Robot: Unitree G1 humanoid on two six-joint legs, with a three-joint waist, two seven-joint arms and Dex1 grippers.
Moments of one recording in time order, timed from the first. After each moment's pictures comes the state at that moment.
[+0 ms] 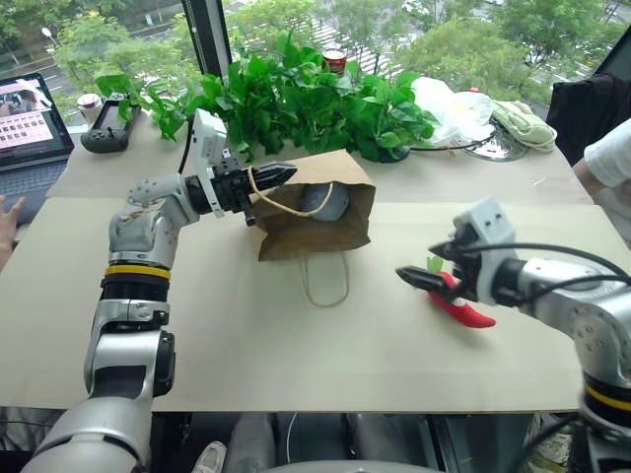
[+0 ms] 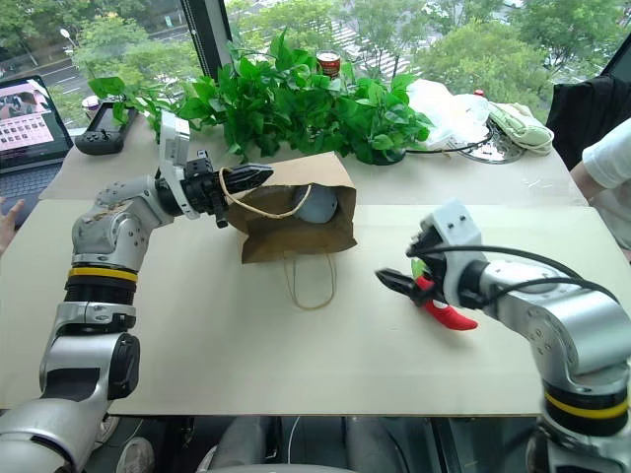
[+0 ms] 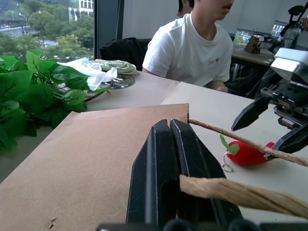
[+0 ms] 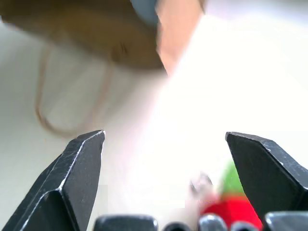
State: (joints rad) left arm -0.86 0.46 0.08 0.42 -0.46 0.40 -1.19; right arm -0.21 -0.92 -0.17 -0.61 0.57 1.27 0.58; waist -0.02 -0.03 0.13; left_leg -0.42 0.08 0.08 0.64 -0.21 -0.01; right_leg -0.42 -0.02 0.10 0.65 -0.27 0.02
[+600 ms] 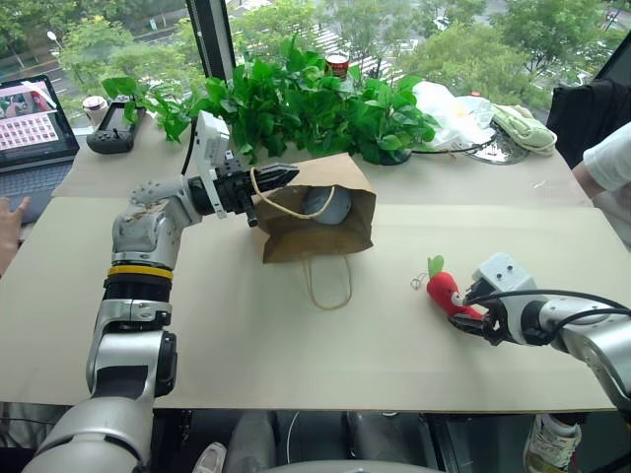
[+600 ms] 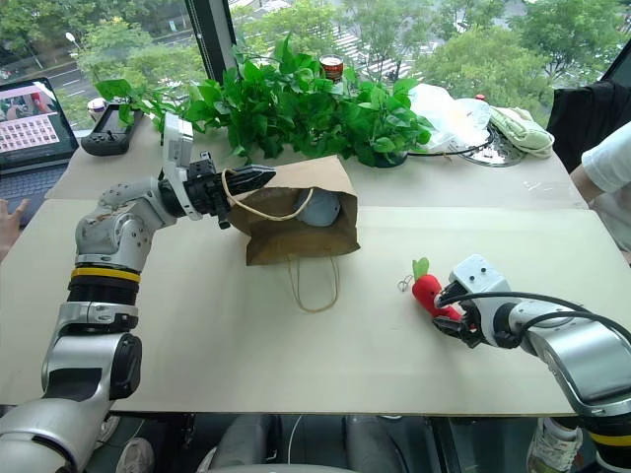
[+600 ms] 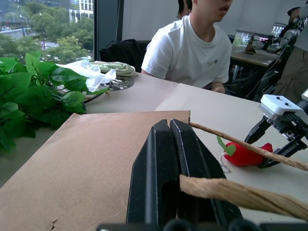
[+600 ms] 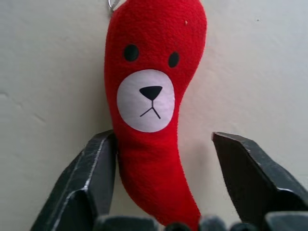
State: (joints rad) left arm -0.86 0.46 0.08 0.43 -0.46 0.39 -1.19; right arm -0.07 -0.99 -0.04 -0.47 0.41 1.12 0.59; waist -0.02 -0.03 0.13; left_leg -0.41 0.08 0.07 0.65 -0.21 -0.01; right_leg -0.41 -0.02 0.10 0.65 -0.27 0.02
